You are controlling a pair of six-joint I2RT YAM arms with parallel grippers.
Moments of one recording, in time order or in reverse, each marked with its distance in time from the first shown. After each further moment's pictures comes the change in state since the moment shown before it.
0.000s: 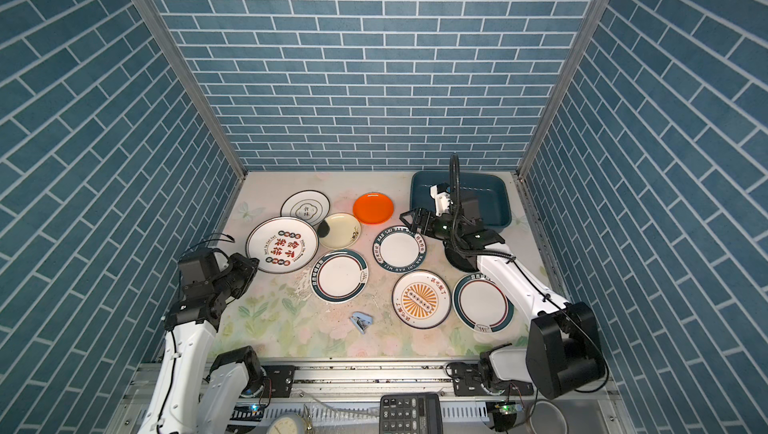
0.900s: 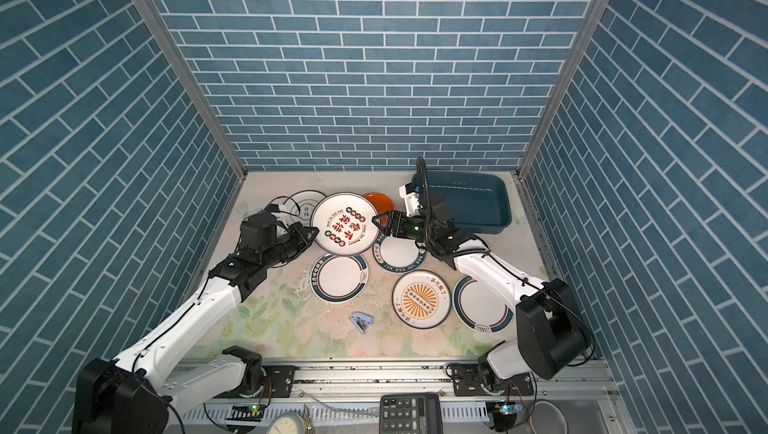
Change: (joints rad) left arm -0.548 0.359 0.194 0.326 -0.086 -0.040; right arm 0.189 0.098 0.034 0.164 0.047 0.069
